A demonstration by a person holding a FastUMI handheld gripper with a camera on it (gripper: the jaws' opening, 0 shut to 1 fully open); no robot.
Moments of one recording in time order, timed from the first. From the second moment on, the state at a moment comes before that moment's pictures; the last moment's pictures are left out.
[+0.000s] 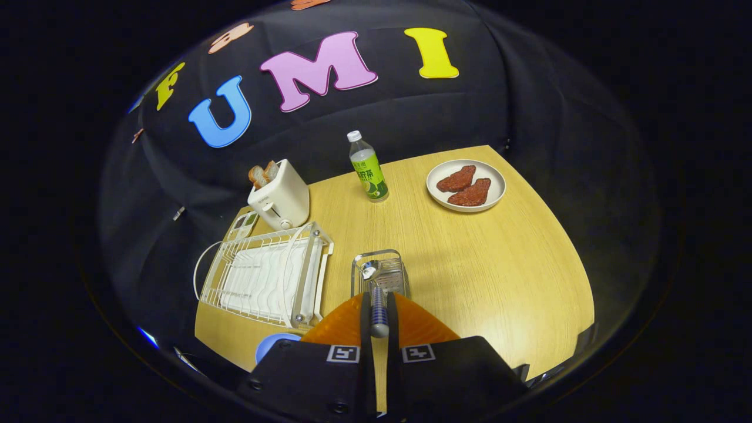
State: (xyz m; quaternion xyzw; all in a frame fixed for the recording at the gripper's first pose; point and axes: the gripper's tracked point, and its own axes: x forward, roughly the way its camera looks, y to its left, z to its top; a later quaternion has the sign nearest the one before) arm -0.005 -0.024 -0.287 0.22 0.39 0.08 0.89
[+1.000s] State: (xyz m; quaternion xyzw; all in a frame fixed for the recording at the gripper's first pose) arm -0.152 0.147 -0.286 0.20 0.44 0.27 0.83
